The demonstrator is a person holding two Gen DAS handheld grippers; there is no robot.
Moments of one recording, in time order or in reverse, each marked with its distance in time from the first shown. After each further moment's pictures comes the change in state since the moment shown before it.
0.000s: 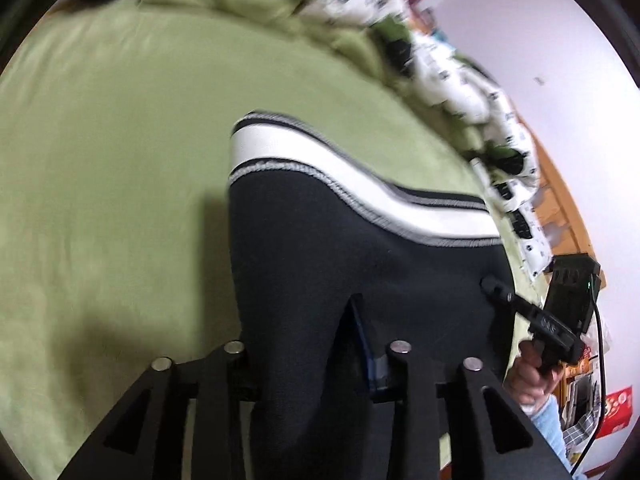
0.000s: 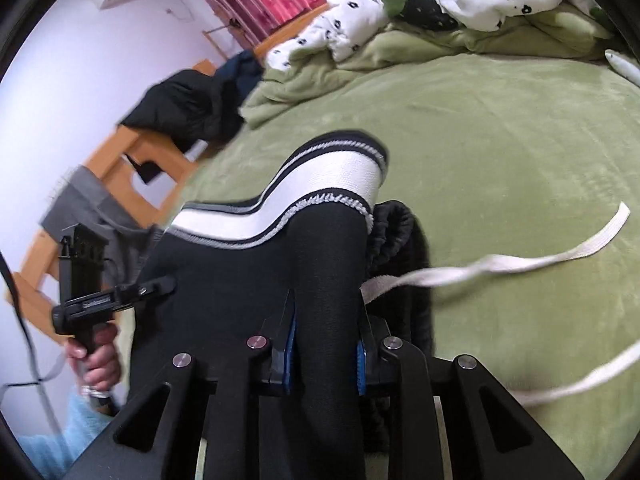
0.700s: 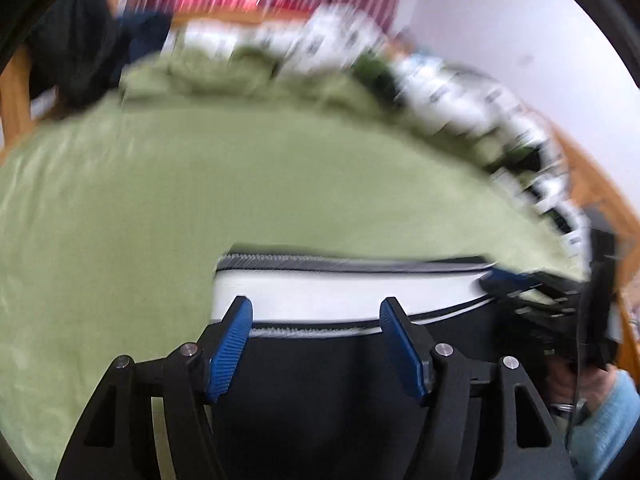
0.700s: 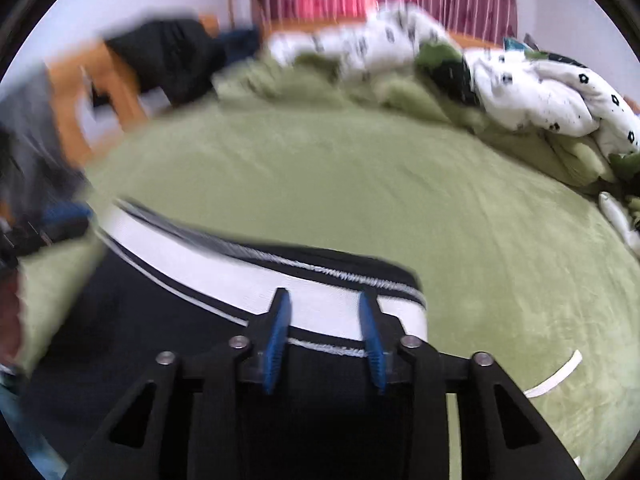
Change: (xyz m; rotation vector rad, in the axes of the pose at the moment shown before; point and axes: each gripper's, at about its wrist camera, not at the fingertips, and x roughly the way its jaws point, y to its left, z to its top) left arm 0.044 -0.041 0.053 0.206 -0.205 0.187; right arm 0.063 0.034 0.039 -0.358 -0.029 -0.361
